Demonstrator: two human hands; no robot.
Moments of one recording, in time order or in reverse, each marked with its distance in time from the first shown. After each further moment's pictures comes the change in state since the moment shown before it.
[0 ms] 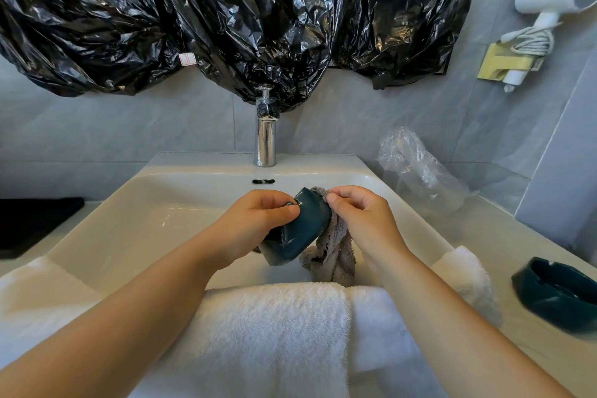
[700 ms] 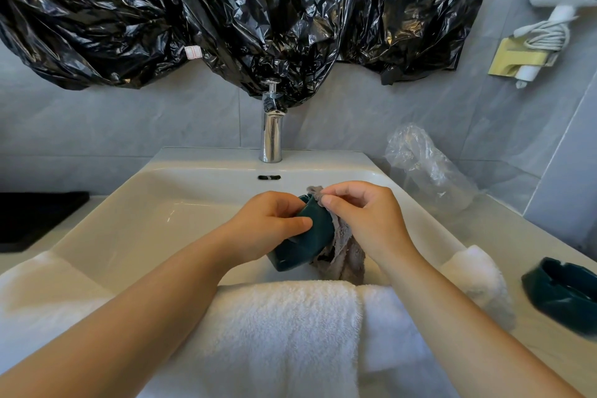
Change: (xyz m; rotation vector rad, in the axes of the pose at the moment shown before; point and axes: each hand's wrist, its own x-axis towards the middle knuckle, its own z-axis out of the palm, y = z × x) left_hand 0.004 -0.006 0.004 0.213 -0.001 0.005; right_hand -0.003 -0.003 0.002 -0.186 -0.049 -0.220
